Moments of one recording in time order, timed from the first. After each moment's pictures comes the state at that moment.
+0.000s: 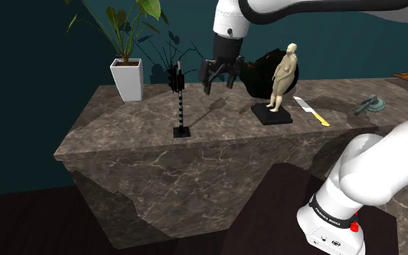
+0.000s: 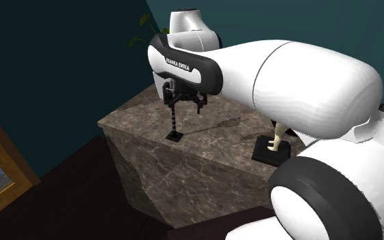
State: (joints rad) arm -0.02 -0.41 0.24 -2.05 0.06 1.75 0.45
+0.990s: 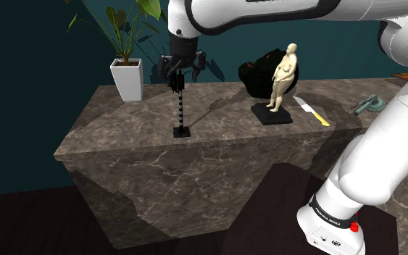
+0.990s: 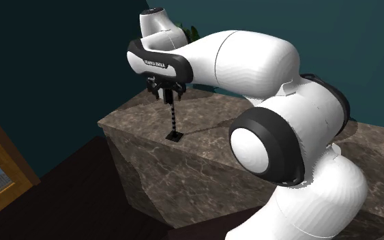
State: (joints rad) arm -0.04 -0.06 0.37 -1.74 -0.16 1.84 0.72
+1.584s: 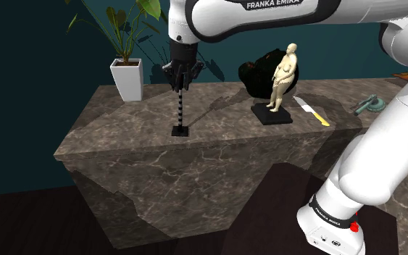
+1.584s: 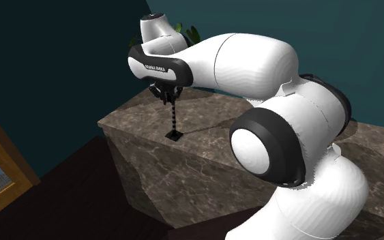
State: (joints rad) arm -0.04 -0.07 0.37 -1.78 -0.16 1.88 0.73
